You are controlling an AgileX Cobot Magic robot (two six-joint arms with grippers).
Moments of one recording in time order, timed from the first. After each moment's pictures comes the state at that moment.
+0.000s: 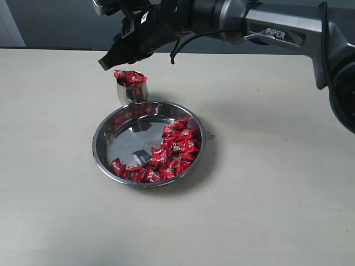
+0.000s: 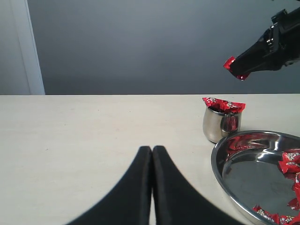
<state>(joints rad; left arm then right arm) 0.04 0.00 0.00 0.00 0.17 -0.06 0.65 2.21 -1.88 0.32 0.44 -0.52</state>
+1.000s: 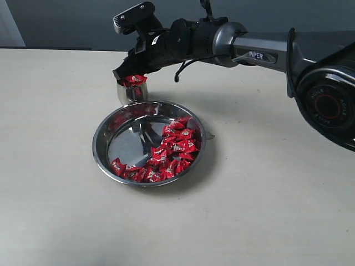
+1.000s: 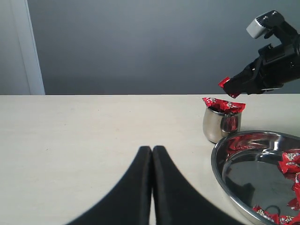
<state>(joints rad) 0.04 0.00 0.00 0.00 0.17 -0.06 0.61 2.35 -1.88 0.38 0.26 -0.52</state>
